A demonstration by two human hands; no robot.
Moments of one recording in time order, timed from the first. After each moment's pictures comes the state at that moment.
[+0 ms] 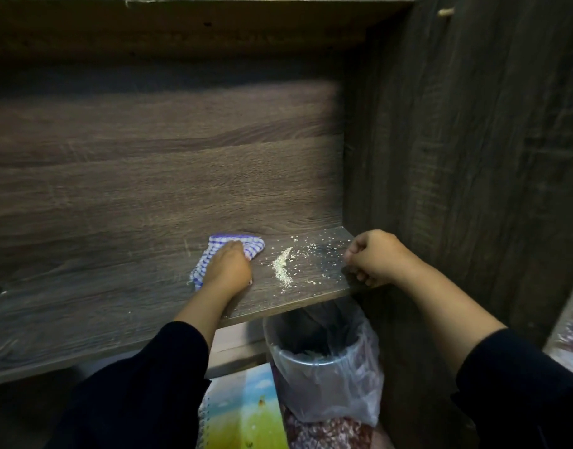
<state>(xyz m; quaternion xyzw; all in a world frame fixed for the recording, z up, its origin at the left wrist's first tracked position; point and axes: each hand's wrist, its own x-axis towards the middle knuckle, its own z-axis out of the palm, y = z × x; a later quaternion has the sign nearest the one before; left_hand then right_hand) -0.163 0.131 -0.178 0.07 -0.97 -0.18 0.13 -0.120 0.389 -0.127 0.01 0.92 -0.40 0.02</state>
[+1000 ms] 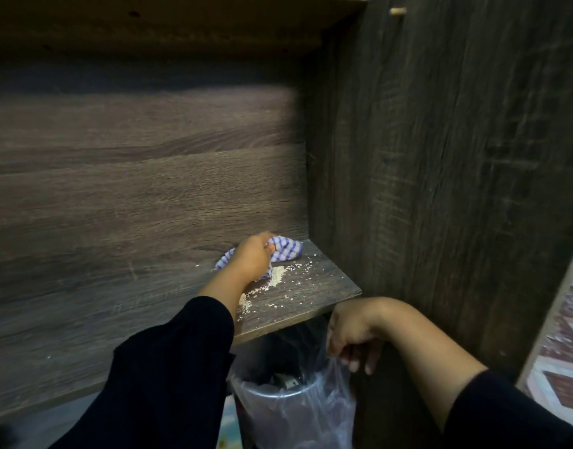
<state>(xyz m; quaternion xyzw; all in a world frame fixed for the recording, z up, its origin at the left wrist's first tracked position) -0.224 0.228 -0.154 -0.06 -0.95 -0.31 0.08 -0.121 0.405 -0.168 0.02 0.90 -0.25 0.37</state>
